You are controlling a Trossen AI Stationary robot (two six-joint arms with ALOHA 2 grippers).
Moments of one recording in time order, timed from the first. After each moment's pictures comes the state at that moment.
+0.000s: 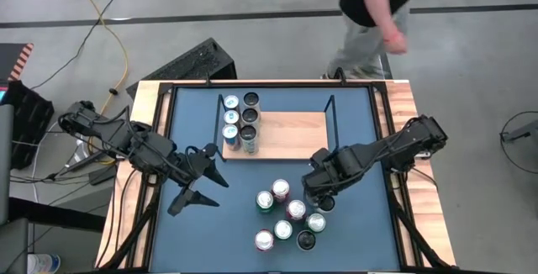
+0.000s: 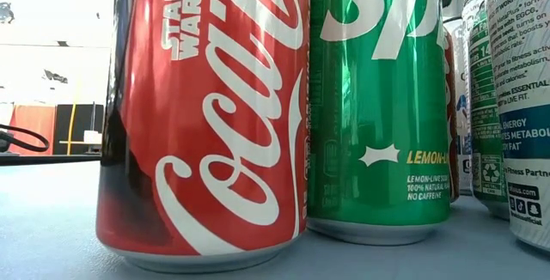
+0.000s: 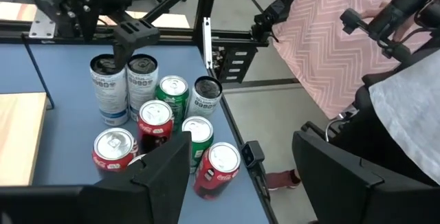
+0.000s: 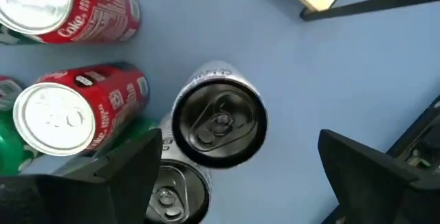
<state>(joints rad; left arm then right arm) -0.44 1.17 1.38 -0.54 0.02 -0.30 0.40 1.70 1.66 -1.51 0.11 1.36</state>
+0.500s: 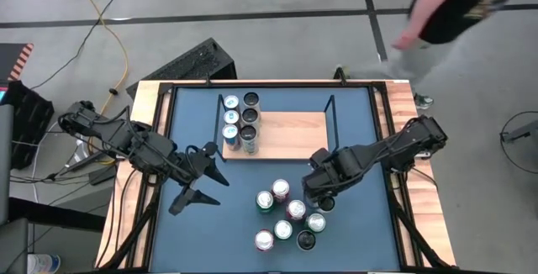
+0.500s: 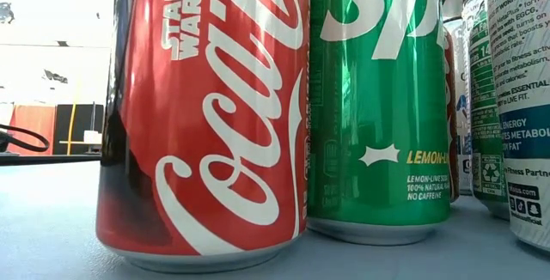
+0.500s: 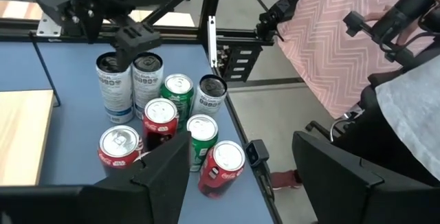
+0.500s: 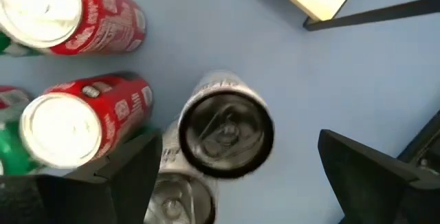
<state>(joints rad) -0.44 1.17 1.38 -0.55 0.00 -0.30 0.39 1.71 1.64 -1.50 0.14 1.36</state>
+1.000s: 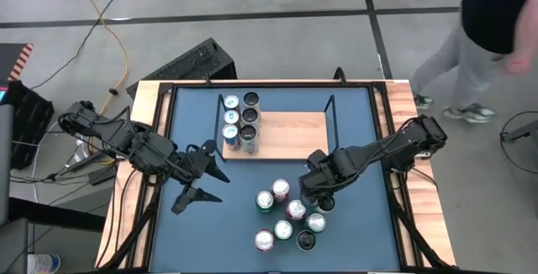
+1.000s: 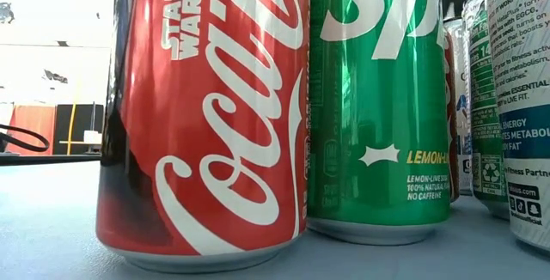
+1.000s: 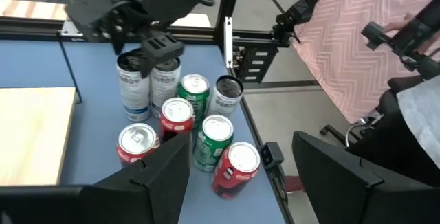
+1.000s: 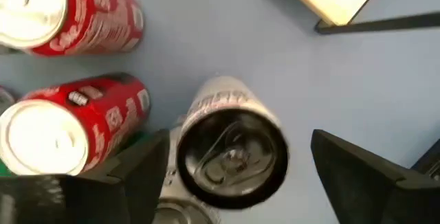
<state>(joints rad) -0.44 1.17 1.38 -0.57 -0.06 -0.30 0.38 1.71 1.57 -1.39 0.11 1.32</state>
